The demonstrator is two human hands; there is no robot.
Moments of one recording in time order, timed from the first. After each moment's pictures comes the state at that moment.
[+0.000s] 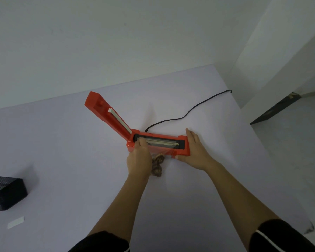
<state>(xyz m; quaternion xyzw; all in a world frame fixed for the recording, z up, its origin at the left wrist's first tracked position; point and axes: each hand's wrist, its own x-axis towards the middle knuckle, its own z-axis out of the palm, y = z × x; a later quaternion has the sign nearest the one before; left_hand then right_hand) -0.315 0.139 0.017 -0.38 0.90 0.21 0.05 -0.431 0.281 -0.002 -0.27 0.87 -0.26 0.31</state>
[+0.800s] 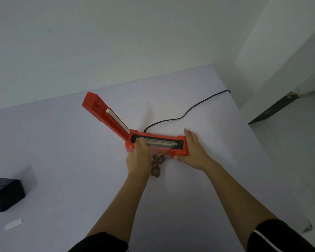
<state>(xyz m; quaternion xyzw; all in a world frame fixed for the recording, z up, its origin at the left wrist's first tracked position) -0.320 0.141 0.012 -0.37 0.91 0.19 0.05 -0.436 0.283 -0.002 -0.27 0.88 -0.25 0.32</state>
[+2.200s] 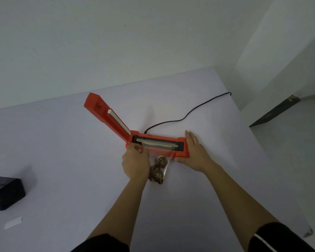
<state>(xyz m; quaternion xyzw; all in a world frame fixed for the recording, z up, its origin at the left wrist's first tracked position) -0.317 0.138 0.017 -0.57 0.73 0.38 -0.10 -0.436 0.280 -0.003 -0.28 0.89 -0.19 0.31</state>
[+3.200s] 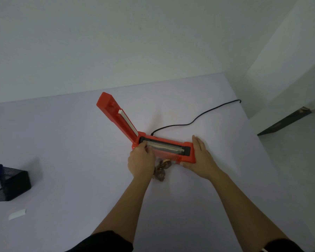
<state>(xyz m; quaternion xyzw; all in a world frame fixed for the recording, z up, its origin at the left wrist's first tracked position) -0.321 0.128 0.008 -0.52 0.78 0.33 -0.07 -0.434 0.279 -0.005 -0.28 0.89 -0.21 0.31</state>
